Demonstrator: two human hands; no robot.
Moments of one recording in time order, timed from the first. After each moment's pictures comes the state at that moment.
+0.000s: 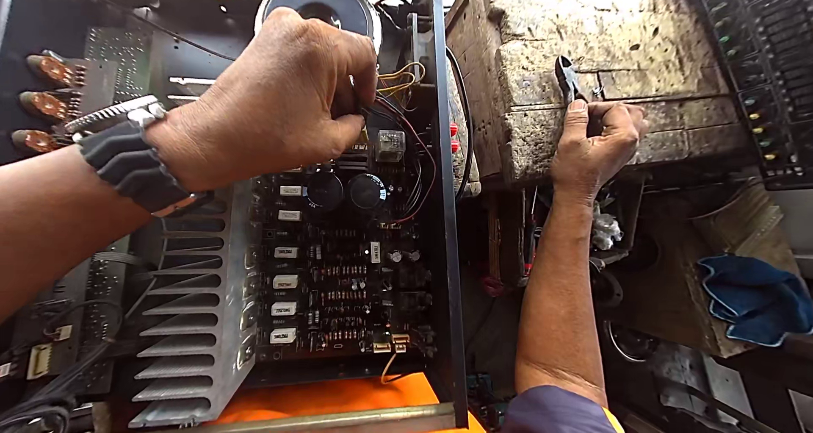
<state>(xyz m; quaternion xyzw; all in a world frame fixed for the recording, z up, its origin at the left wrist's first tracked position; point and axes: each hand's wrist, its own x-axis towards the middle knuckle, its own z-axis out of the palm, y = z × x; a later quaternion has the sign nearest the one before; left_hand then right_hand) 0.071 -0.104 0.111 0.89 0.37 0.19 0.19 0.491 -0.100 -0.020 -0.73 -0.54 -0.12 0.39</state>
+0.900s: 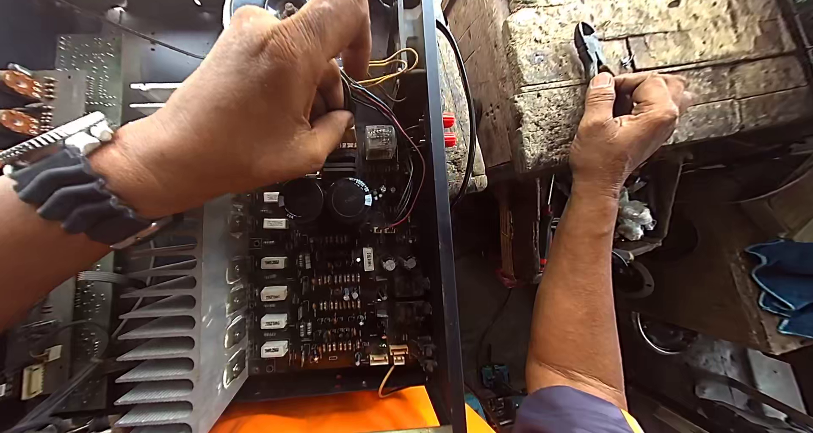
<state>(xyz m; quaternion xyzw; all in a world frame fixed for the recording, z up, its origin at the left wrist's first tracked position) 0.079 -0.106 0.112 0.90 0.35 0.19 0.19 0.494 -0.096 -0.021 -0.73 -0.54 -0.11 0.41</state>
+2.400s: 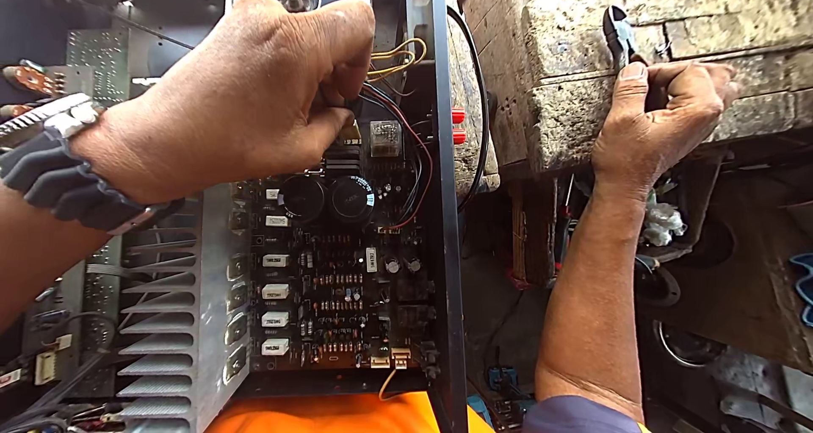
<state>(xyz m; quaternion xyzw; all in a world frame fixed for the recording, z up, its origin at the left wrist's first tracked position) 0.075 -0.098 0.114 0.93 0.32 0.14 0.13 0.494 -0.097 -0.019 -0.72 -0.55 -0.11 0.41</state>
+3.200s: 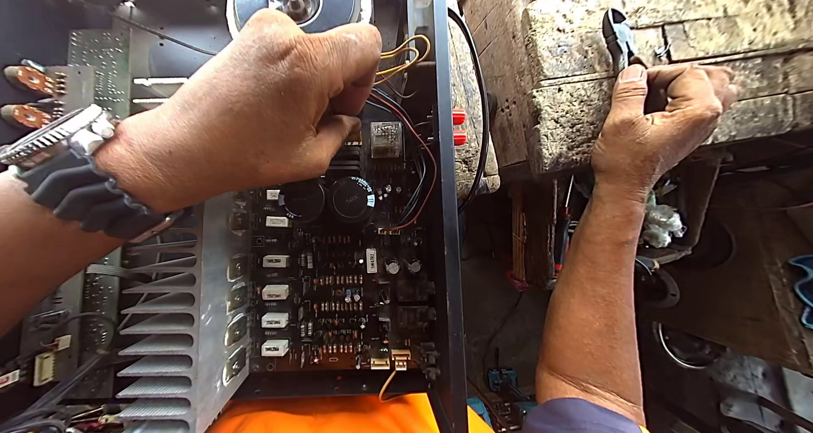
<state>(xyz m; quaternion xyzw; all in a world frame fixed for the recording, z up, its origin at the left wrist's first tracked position) 0.079 -0.103 0.111 0.93 0.32 0.14 0.10 0.494 -0.097 -0.019 -0.72 -0.55 -0.10 0.40</state>
